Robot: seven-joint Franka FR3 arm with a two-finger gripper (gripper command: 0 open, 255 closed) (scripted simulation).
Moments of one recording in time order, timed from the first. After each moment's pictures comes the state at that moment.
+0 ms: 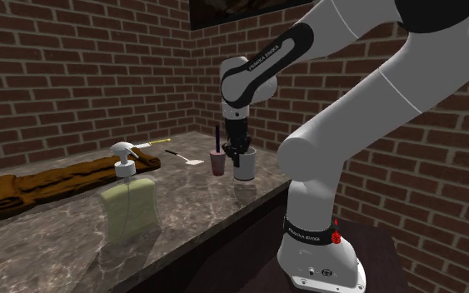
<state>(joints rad) -0.28 -0.78 -0.19 -2.93 -0.24 2.14 0.01</state>
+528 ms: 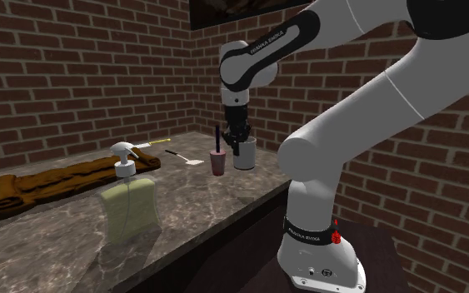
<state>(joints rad) -0.26 -0.83 -0.17 -2.85 -0.22 2.01 0.00</state>
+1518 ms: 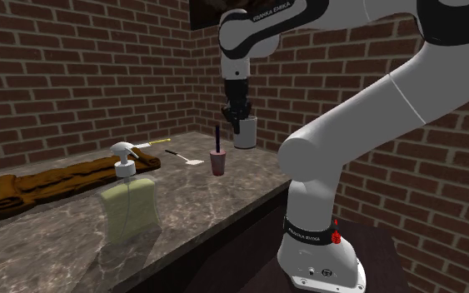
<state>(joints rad) -0.25 -0.88 -0.15 -2.67 -0.19 1.79 -0.02</state>
